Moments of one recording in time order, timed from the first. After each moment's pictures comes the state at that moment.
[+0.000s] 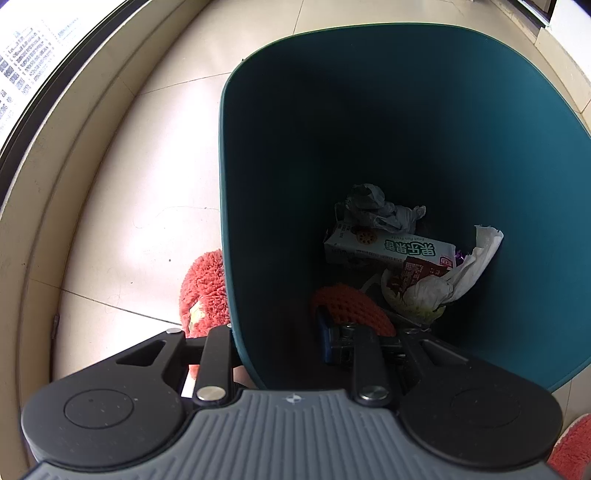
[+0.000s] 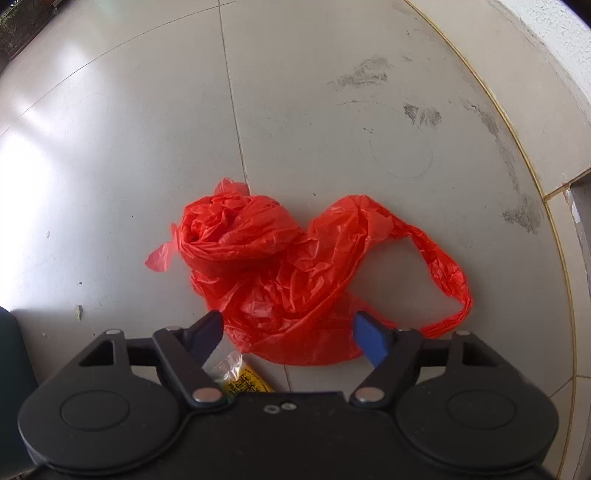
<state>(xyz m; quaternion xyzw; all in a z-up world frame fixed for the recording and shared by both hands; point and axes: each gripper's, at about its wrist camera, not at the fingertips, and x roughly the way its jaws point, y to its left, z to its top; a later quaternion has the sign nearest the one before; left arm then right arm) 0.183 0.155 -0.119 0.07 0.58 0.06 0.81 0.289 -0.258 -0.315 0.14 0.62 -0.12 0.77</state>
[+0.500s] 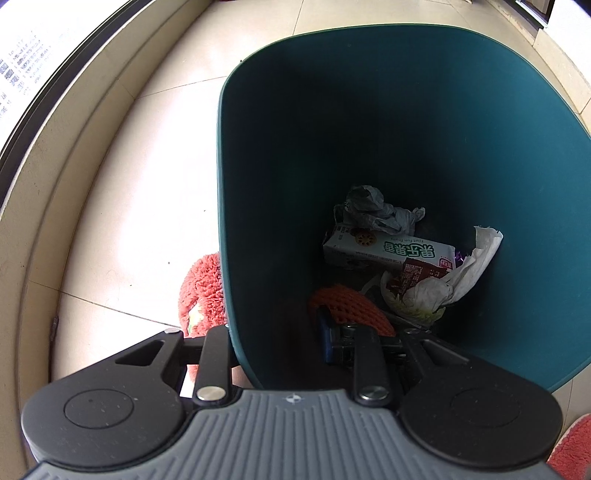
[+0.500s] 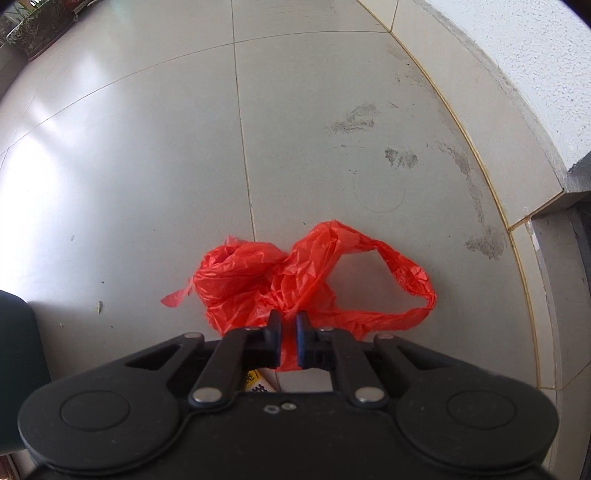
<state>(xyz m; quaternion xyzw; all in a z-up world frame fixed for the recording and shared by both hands) 0.179 0.155 -0.120 0.07 0.57 0.06 0.81 0.267 -0.252 -0.243 0.10 0.58 -0.10 0.80</state>
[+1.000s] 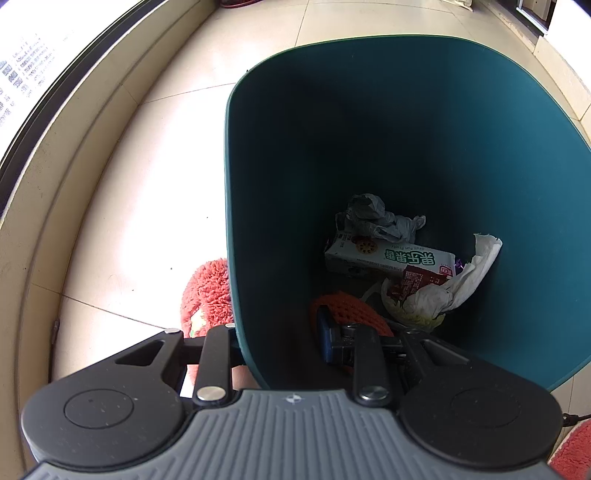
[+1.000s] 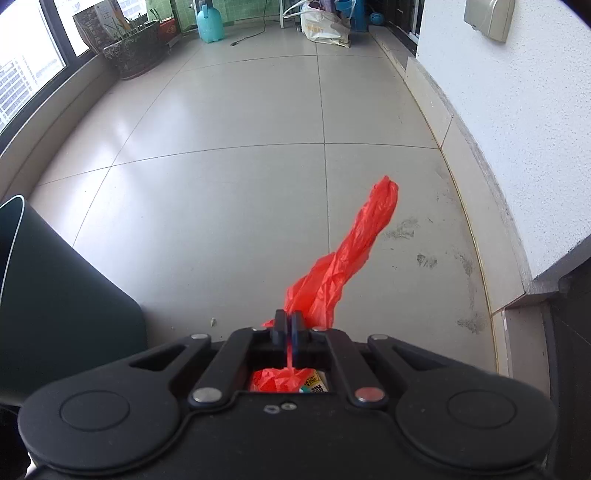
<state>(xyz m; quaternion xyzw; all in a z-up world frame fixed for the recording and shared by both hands) 0.173 0.157 -0.110 0.07 0.56 0.07 0.82 0.225 -0.189 -0.078 0.05 0.50 0.00 0.87</state>
